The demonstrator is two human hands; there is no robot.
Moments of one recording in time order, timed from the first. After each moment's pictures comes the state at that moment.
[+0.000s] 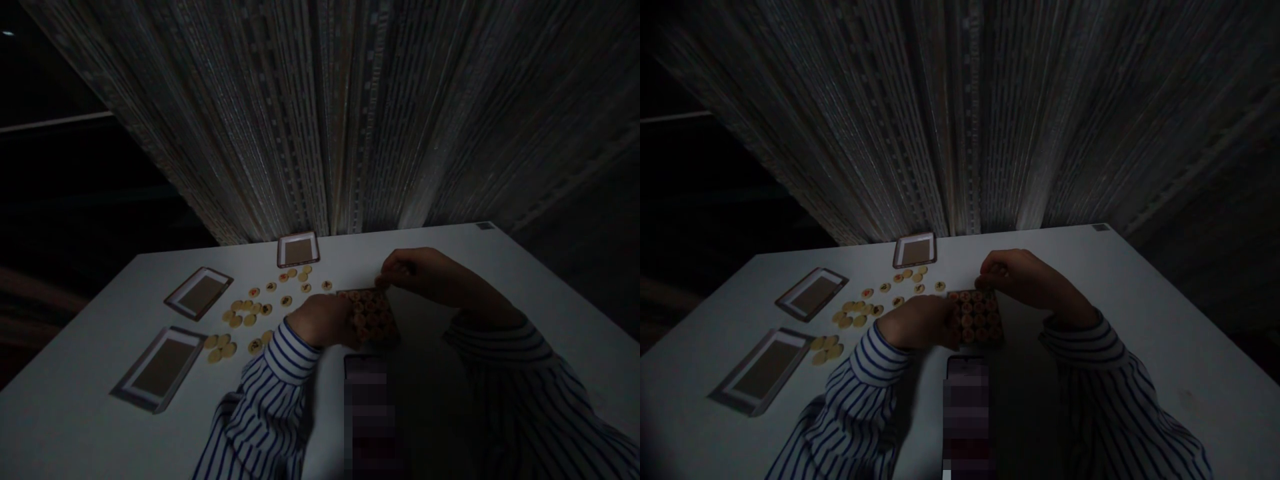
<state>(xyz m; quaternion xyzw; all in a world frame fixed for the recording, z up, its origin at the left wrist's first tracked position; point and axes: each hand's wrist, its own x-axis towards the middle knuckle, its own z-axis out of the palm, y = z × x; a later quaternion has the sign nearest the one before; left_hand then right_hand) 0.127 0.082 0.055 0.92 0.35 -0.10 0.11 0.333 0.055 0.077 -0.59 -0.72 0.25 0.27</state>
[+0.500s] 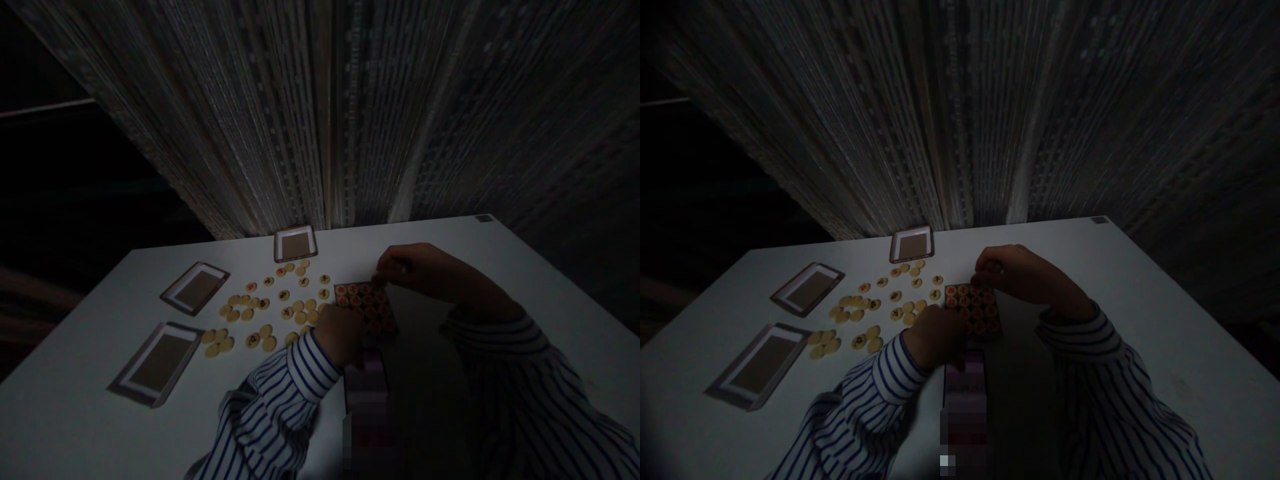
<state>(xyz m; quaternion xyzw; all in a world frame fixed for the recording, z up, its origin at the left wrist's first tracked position) 0.154 0.053 0.041 0.92 0.32 -0.21 0.09 0.336 0.057 0.074 -0.56 -0.77 0.22 0.23</state>
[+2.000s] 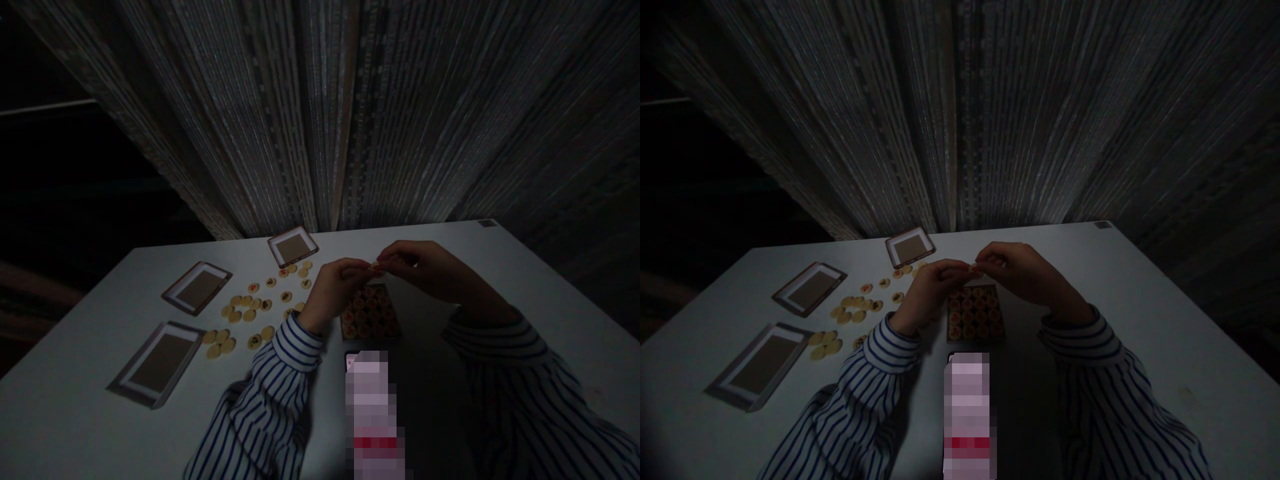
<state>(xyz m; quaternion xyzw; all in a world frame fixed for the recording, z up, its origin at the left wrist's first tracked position) 0.155 0.095 0.042 0.58 0.34 0.36 0.64 0.327 0.060 0.077 -0.57 -0.71 0.24 0.34</state>
